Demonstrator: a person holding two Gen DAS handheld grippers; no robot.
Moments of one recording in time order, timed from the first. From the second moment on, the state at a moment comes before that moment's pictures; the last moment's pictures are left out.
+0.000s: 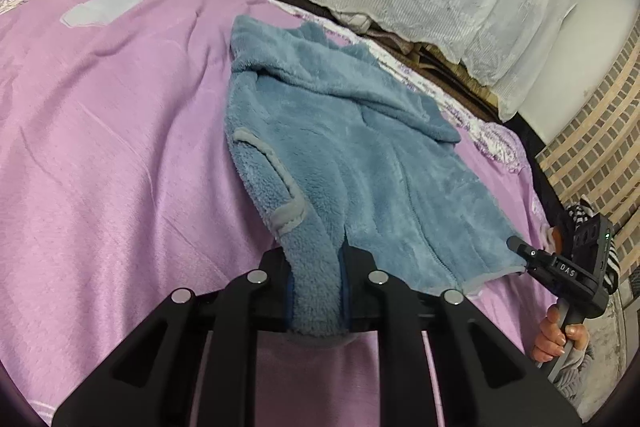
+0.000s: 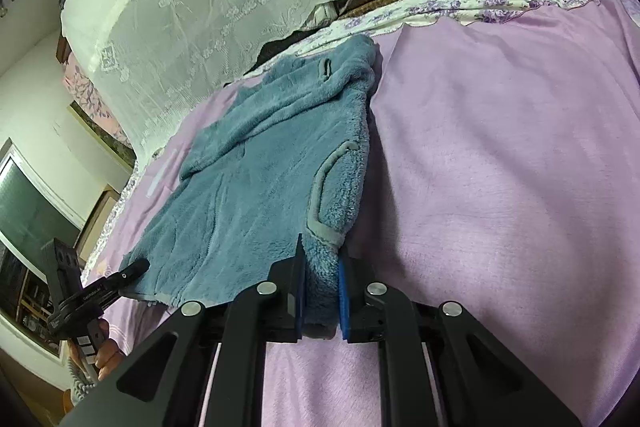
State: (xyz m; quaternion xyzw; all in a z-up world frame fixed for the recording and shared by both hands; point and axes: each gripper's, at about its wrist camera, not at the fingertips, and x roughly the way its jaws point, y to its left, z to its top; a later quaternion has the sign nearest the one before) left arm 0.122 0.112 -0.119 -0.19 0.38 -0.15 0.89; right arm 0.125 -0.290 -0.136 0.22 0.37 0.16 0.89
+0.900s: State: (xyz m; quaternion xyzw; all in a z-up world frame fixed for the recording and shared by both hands) left arm 0.166 0.110 -0.087 -0.15 0.40 -0.14 0.89; right arm 0.161 -0.290 -0.112 0.26 0.39 0.19 0.86
